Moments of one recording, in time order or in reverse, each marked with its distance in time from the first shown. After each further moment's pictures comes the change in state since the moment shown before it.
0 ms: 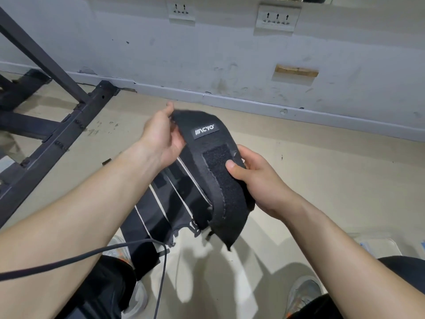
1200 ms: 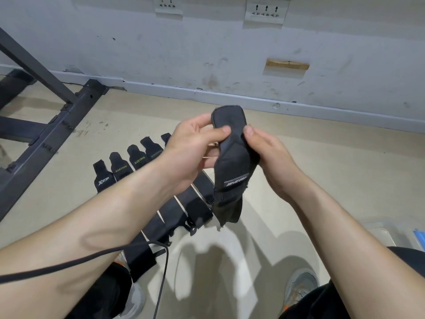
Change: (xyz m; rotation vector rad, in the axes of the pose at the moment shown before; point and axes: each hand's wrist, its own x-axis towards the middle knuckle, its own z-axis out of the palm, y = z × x) left_hand -0.053 -0.043 0.027 0.505 -0.426 0.149; right_hand 0.004 -0.014 -0.033 0.049 0.132 -0.119
